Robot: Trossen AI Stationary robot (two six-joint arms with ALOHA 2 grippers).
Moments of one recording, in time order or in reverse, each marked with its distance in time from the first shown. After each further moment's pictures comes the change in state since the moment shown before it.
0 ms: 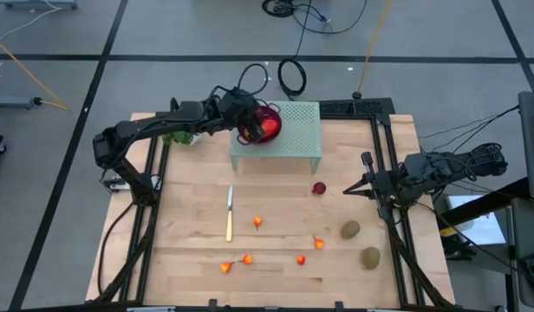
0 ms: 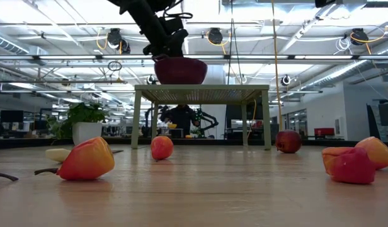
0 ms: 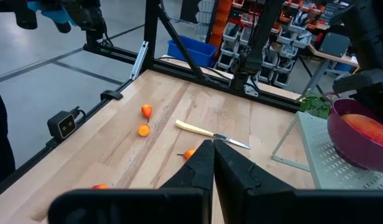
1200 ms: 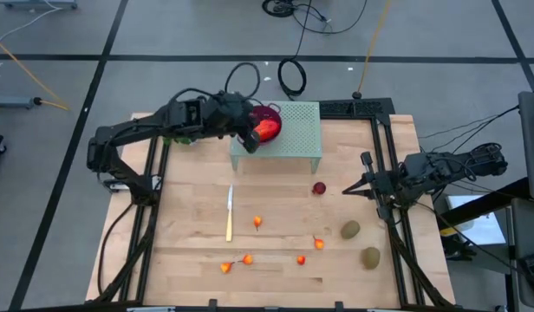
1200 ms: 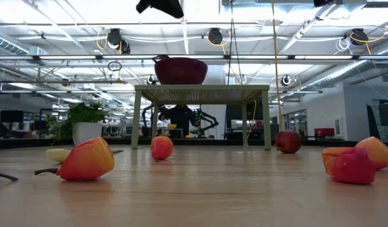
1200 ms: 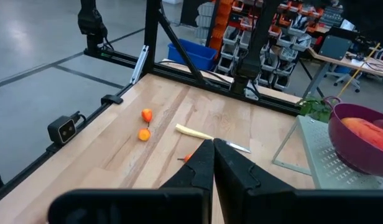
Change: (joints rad) left arm -0.234 -0.061 0.325 -0.346 -0.059 -0.287; right arm 0.000 0.016 0.000 0.026 -0.004 0.004
